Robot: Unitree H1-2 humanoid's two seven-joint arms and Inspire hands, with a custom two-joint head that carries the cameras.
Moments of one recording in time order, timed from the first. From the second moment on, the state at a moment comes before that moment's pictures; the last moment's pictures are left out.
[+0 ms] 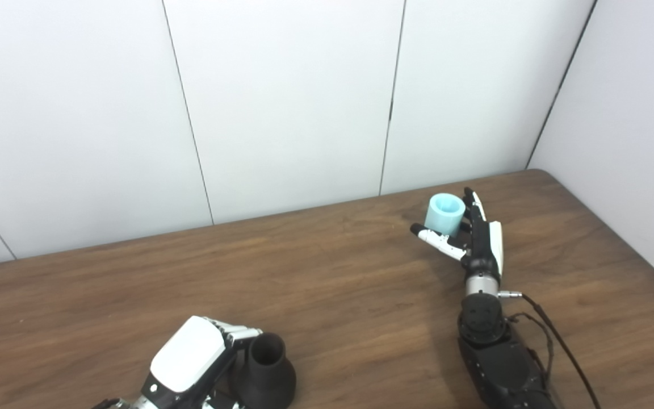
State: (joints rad) left arm -0.40 0.45 -0.71 0.26 0.83 -0.44 0.31; right arm -0.41 -0.21 -0.18 0.50 -0.16 -0.06 -0.47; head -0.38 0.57
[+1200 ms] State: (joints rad) left arm -0.36 0.45 -0.67 0.22 0.83 -0.44 0.28; right arm -0.49 -0.21 -0.18 0.60 -0.24 -0.03 -0.61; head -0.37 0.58
